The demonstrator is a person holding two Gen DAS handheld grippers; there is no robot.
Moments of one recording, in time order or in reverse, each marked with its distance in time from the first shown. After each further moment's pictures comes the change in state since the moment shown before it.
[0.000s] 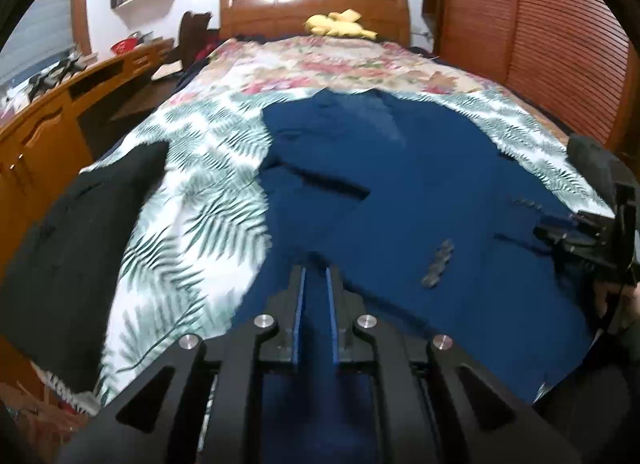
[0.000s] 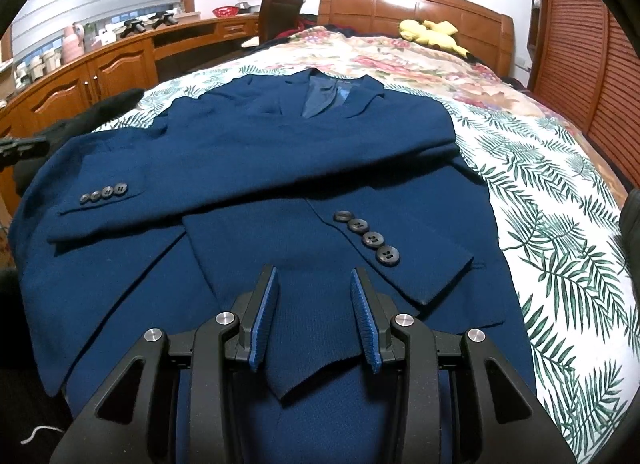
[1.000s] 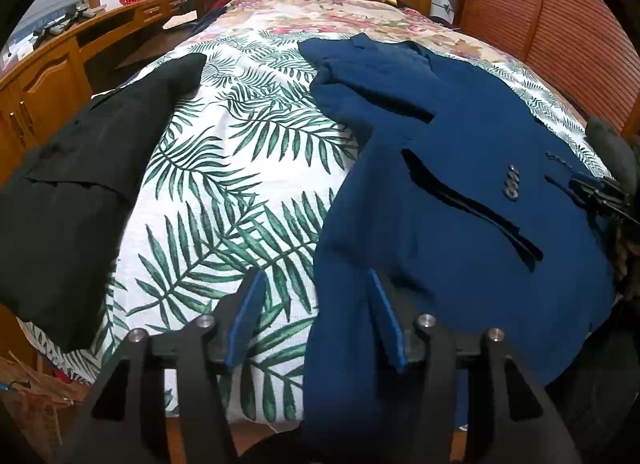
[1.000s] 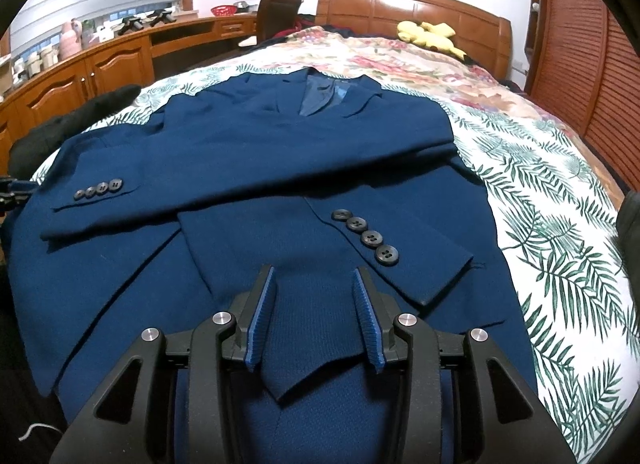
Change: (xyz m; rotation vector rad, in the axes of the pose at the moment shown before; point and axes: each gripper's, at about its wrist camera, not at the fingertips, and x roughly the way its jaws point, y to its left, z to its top) left arm 0.027 0.058 -0.051 -0.060 0.136 -0.029; right arm 0.002 0.002 0.000 0.001 0.009 -0.013
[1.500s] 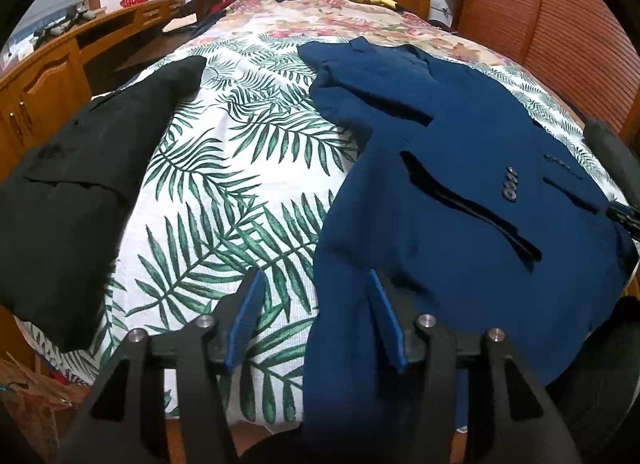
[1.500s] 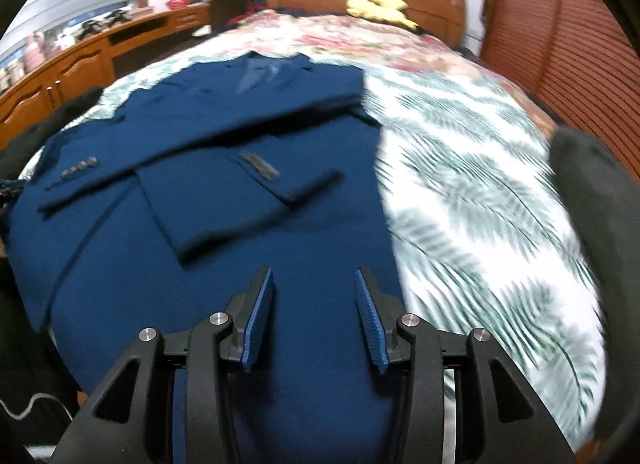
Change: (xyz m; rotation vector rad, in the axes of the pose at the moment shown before) left arm -0.002 0.001 -0.001 0.009 -0.015 0.002; right arm -0.077 -0.066 -0.059 0.125 0.096 -0.137
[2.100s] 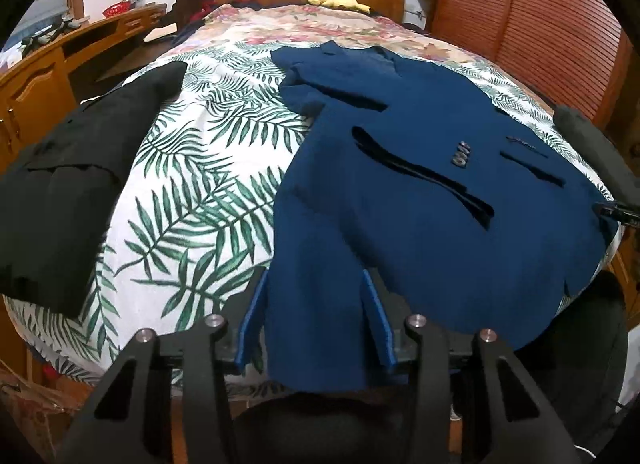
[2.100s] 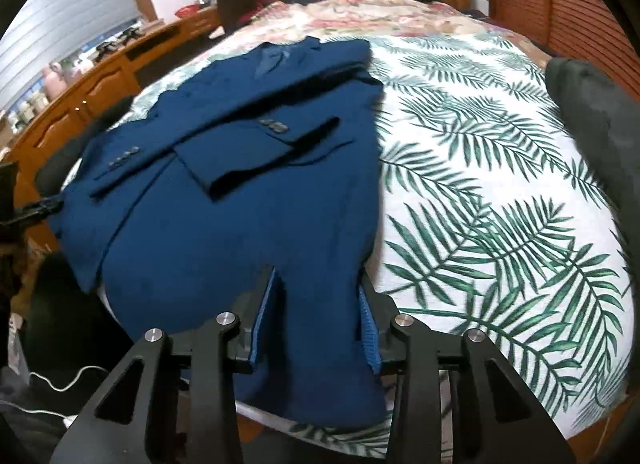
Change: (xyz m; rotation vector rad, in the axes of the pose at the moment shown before) left arm -0.023 -0.015 -0.031 0.035 -0.028 -0.076; right arm -0.025 -0.008 -0.024 0.052 0.042 0.200
